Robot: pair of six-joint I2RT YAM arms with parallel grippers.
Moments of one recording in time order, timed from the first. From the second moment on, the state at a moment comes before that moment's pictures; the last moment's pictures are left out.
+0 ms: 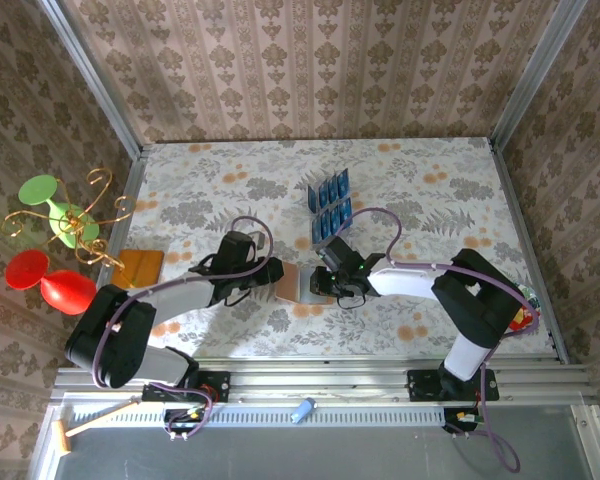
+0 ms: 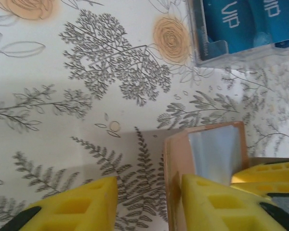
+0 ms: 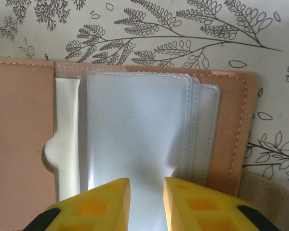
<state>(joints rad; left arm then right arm) -0.57 1.39 0.55 0.02 0.25 -0.62 0.77 1.70 0.85 -0.16 -0.09 0.85</state>
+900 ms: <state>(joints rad) -0.65 1.51 0.80 -0.37 -0.03 -0.41 0.77 1.63 0.89 -0.21 -0.10 0.84</state>
